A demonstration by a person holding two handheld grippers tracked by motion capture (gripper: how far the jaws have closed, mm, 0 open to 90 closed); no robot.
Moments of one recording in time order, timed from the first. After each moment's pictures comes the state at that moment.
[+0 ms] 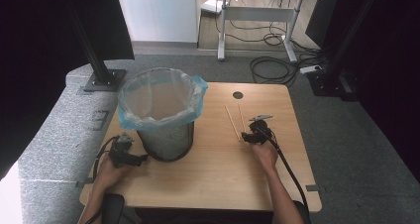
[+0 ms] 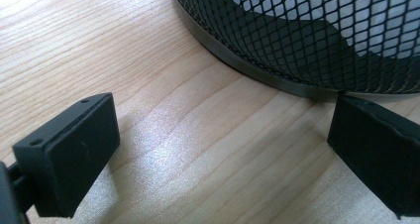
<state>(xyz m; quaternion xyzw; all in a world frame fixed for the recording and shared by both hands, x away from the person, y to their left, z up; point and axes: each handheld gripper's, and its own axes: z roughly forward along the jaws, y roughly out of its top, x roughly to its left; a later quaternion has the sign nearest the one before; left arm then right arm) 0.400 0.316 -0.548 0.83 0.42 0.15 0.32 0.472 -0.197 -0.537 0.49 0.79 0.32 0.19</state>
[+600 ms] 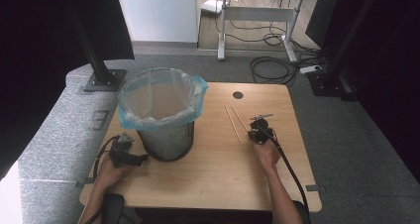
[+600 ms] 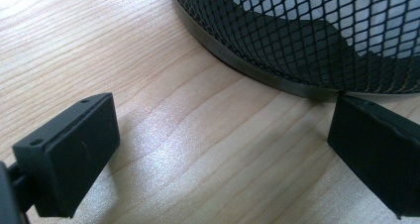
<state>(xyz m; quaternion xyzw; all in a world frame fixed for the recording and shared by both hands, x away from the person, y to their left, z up) 0.401 0.316 -0.548 0.84 0.42 0.15 0.32 0.473 -0.202 -0.533 0.52 0.78 0.28 0.19</state>
